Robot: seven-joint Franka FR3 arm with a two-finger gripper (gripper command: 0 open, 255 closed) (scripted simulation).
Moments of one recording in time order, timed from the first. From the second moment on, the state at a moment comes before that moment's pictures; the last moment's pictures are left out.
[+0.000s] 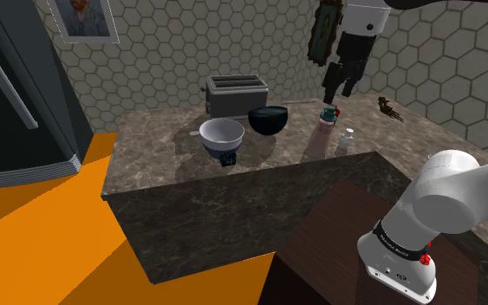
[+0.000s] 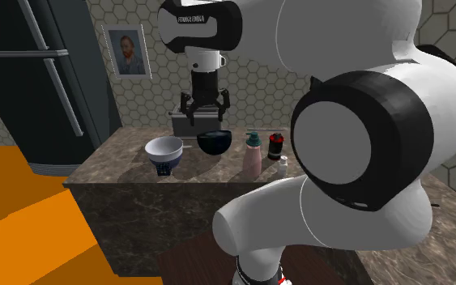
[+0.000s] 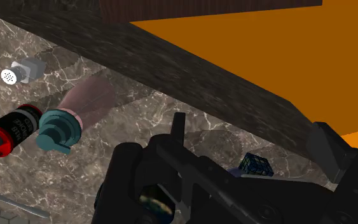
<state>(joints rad) 0.01 -0.74 -0.02 -2.32 0.01 1.55 0.11</state>
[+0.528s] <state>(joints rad) -0.07 -0.73 -0.08 -2.45 -0.06 1.75 0.12</state>
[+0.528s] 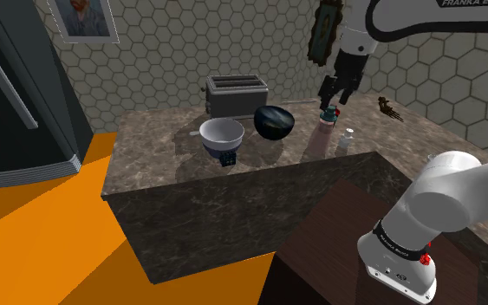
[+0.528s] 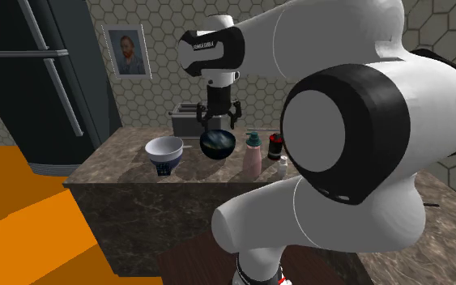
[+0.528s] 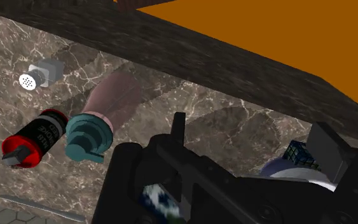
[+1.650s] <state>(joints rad) -0.26 -0.45 -0.30 -2.60 -0.21 2.37 0.14</state>
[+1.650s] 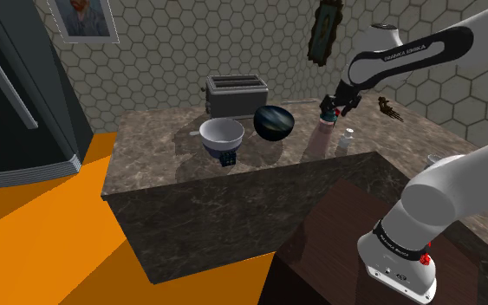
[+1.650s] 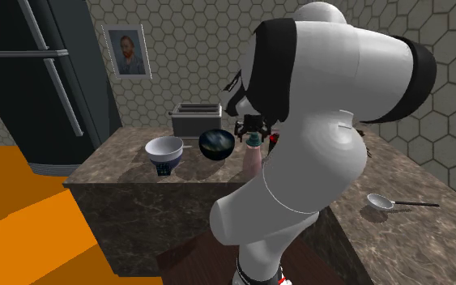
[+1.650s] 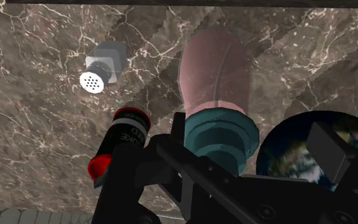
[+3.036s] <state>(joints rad) -0.27 -0.33 -0.34 -2.63 -0.20 2.54 0.12</state>
